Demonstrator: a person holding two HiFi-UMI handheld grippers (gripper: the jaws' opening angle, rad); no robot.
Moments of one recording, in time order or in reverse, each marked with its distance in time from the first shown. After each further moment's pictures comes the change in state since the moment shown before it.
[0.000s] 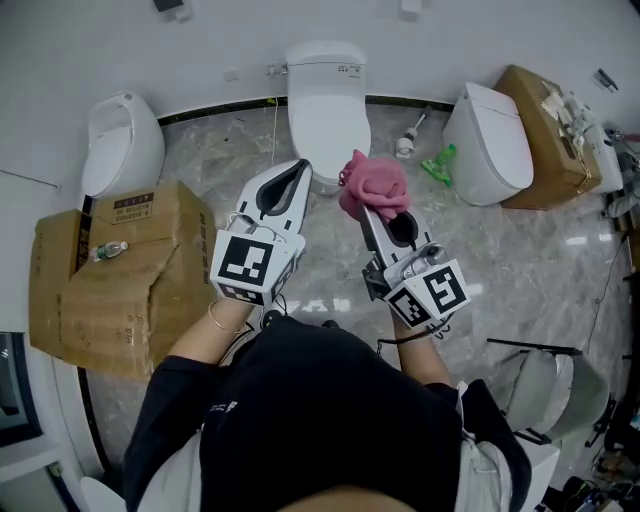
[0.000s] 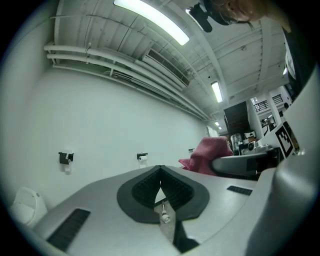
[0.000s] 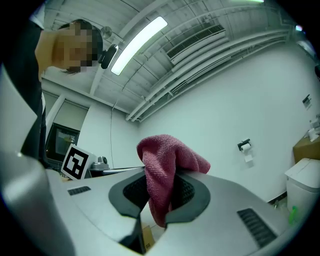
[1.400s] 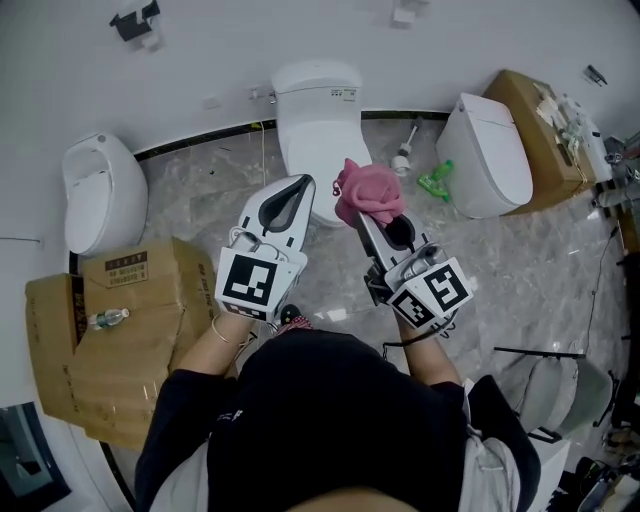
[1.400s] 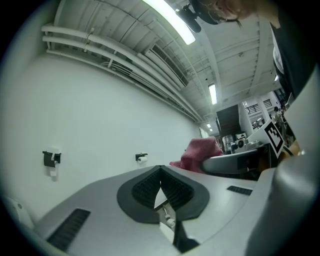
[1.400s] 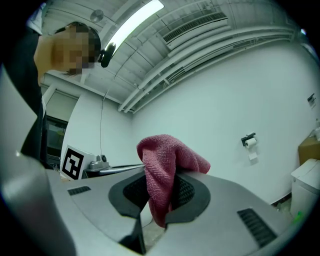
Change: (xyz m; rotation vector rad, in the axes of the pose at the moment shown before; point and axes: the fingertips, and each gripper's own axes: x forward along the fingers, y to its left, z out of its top) left arm 0.109 0.145 -0.027 0.019 -0.012 -0.119; right arm 0.174 -0.075 -0.040 -0.014 0.064 -0.045
